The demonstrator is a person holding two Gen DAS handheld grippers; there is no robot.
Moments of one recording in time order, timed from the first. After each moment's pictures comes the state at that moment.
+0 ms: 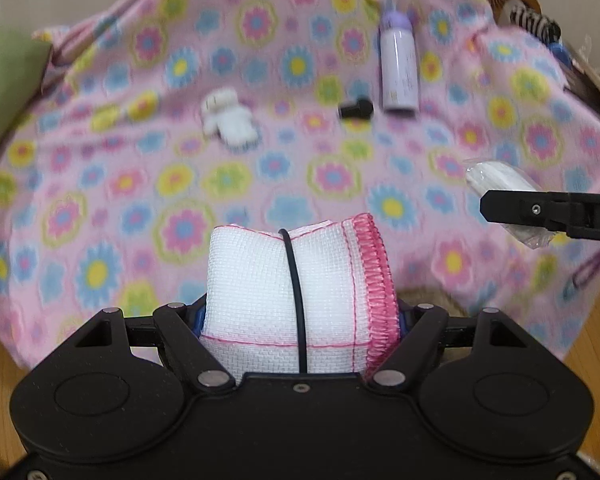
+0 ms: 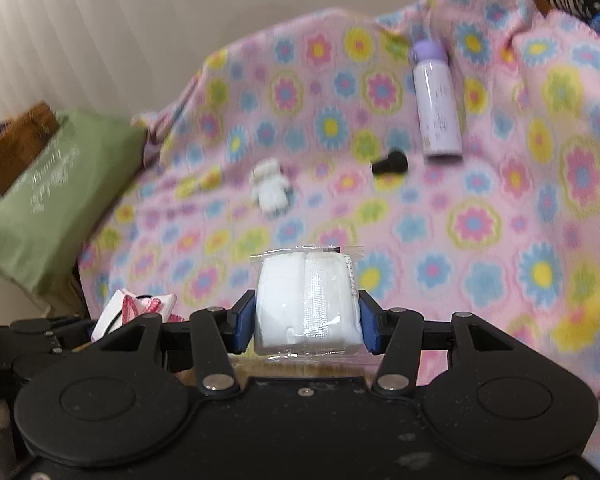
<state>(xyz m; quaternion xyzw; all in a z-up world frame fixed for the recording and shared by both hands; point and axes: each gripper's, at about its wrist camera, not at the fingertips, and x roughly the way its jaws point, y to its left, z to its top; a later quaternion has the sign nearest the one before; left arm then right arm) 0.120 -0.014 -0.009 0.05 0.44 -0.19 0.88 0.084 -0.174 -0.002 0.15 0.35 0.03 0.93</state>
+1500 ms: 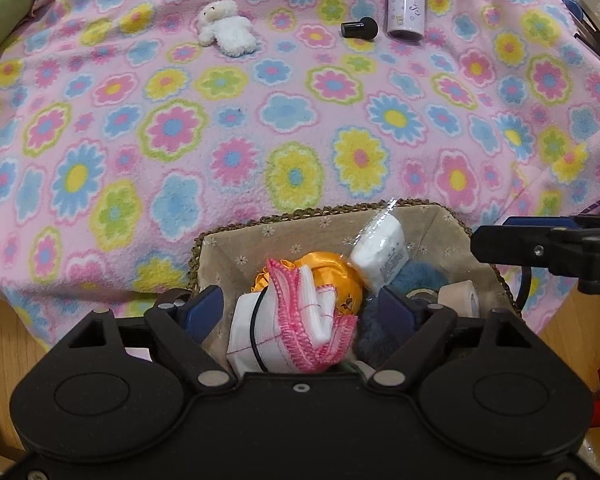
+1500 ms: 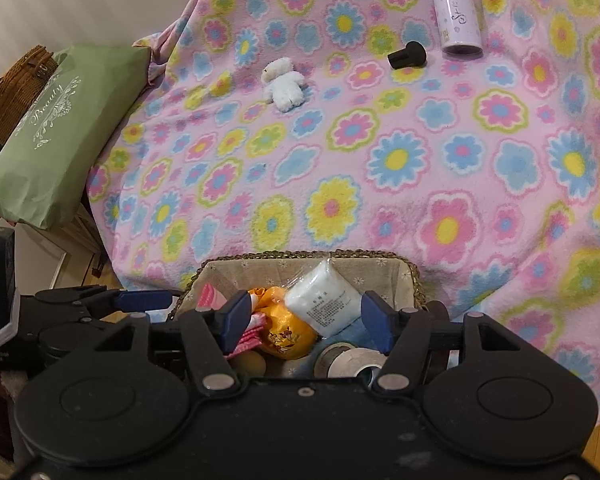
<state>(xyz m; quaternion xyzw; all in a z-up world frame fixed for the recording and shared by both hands) 0.107 -0.004 -0.042 0.04 0.52 -0.19 0.83 0.068 -0.151 -0.037 0.17 0.45 0.06 0.87</state>
